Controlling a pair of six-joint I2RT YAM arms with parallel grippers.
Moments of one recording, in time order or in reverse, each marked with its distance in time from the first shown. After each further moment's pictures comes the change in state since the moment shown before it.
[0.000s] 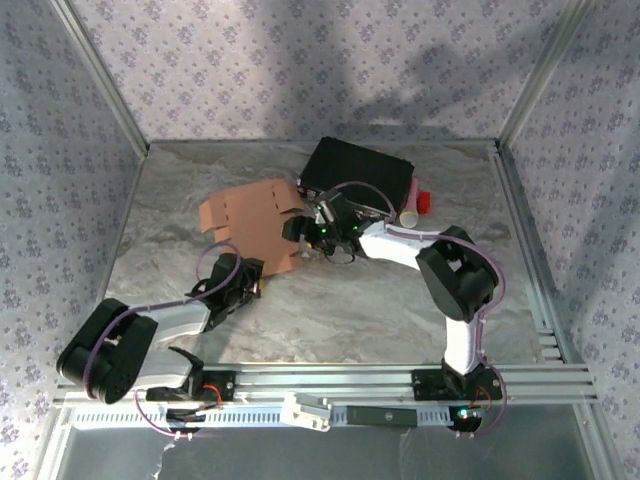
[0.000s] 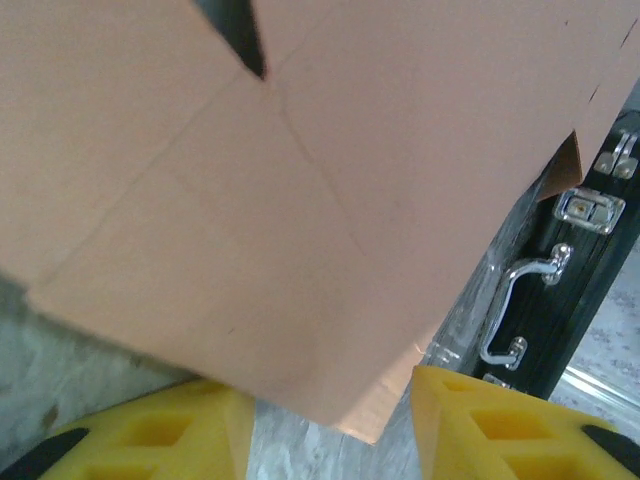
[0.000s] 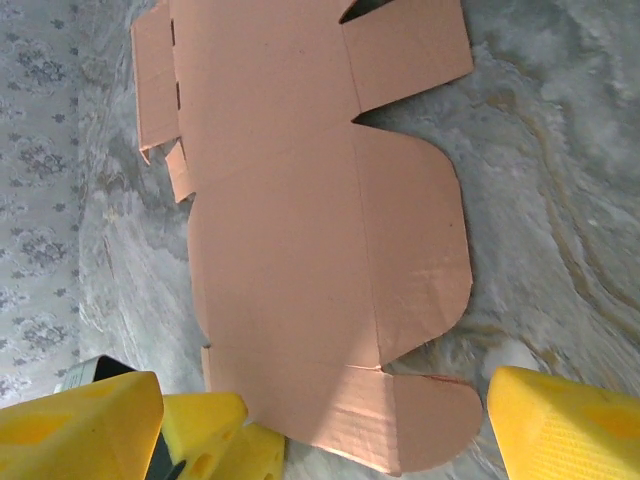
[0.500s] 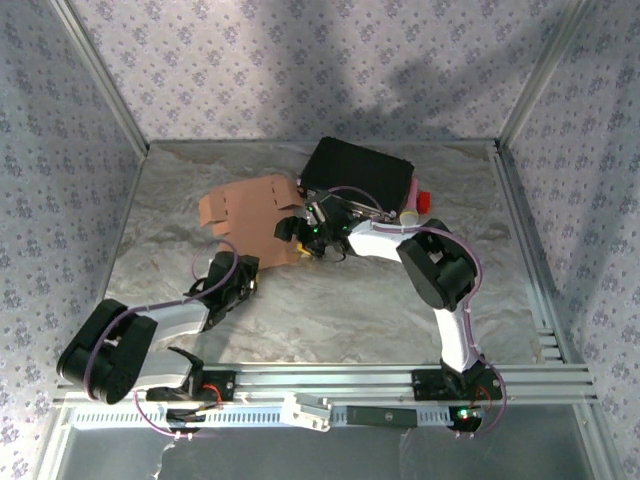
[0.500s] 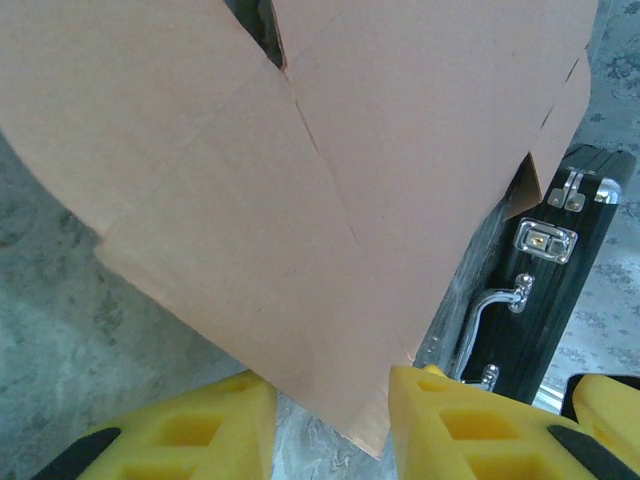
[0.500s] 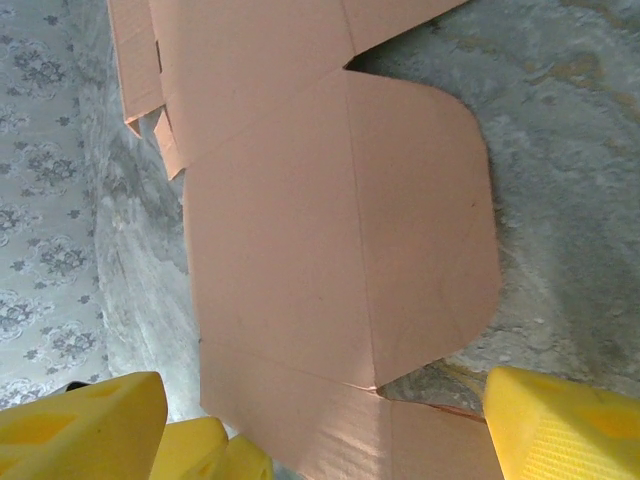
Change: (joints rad) left arm 0.021 -0.009 0.000 0.027 -0.041 0.025; right arm 0.008 0.124 0.067 0.060 -0.068 0.087
